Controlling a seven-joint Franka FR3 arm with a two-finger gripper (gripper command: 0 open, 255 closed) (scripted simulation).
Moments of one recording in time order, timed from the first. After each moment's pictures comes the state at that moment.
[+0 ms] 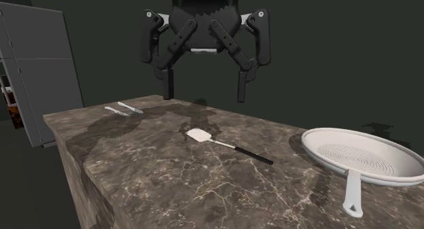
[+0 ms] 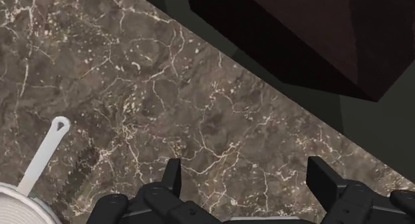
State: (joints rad) arm 0.08 -0.30 -0.07 -2.28 -0.05 1.92 -0.63
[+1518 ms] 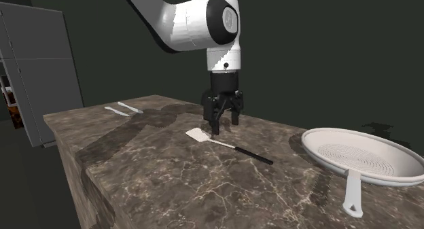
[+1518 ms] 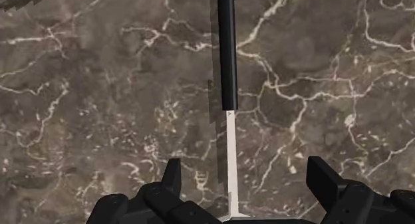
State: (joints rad) arm 0.18 0.48 0.03 -1.68 -0.10 2.14 -1.33
